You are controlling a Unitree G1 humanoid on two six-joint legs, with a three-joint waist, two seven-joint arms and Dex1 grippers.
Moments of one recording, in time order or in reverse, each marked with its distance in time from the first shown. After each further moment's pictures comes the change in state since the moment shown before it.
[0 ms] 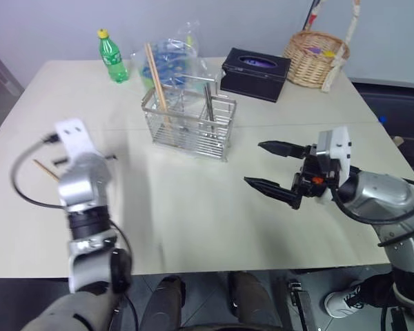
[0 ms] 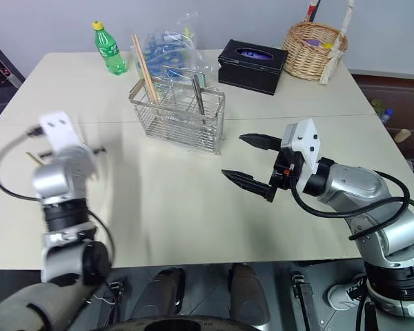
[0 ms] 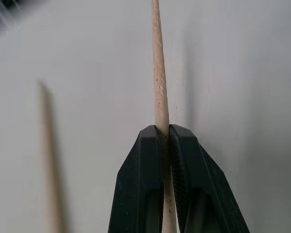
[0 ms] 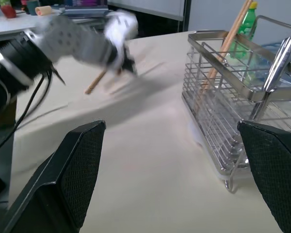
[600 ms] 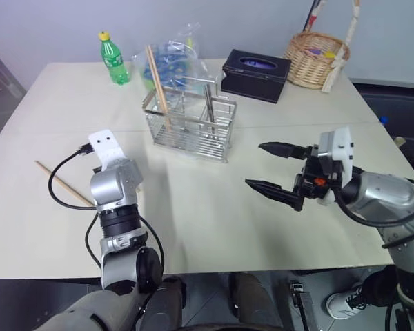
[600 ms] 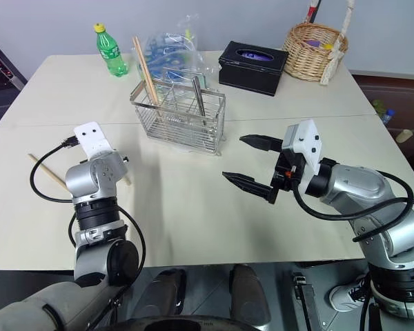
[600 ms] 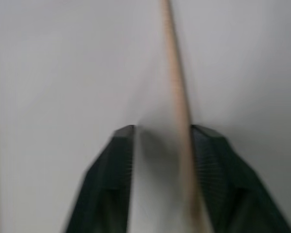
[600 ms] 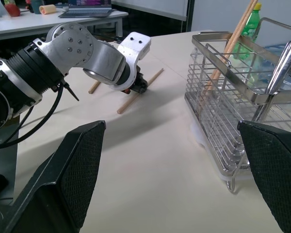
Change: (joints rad) left arm -0.011 -0.337 0.050 -0.029 0.020 0.216 0.279; right arm 0.007 -0.032 -0.006 -0.011 0.018 0.001 0.014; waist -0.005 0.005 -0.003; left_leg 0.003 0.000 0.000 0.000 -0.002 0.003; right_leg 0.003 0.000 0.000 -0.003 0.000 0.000
